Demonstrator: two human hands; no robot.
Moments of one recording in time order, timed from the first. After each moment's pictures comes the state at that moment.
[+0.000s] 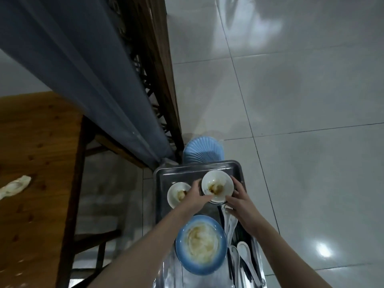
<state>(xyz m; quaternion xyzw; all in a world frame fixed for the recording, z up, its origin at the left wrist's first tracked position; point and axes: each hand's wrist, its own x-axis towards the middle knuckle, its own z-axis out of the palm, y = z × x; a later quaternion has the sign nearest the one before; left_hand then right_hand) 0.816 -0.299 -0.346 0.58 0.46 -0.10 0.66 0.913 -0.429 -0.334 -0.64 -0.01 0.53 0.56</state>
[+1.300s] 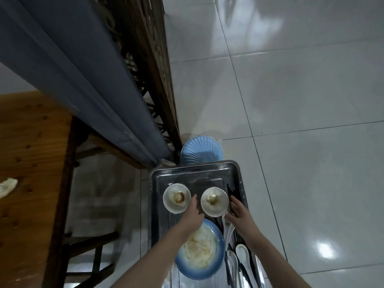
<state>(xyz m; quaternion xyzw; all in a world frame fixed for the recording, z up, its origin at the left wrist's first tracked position) 0.794 -0.329 -0.380 0.56 0.47 -0.18 0.66 0.900 -0.466 -0.403 -0.71 -0.03 0.49 0.50</state>
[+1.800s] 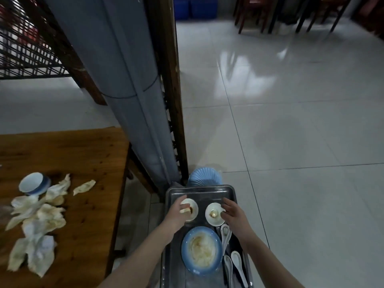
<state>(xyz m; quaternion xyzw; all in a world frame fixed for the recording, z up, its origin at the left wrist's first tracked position) 0.736 -0.304 -0.195 0.56 0.50 -0.04 0.65 0.872 -0.447 -0.228 -0.73 -0.09 0.44 0.51</state>
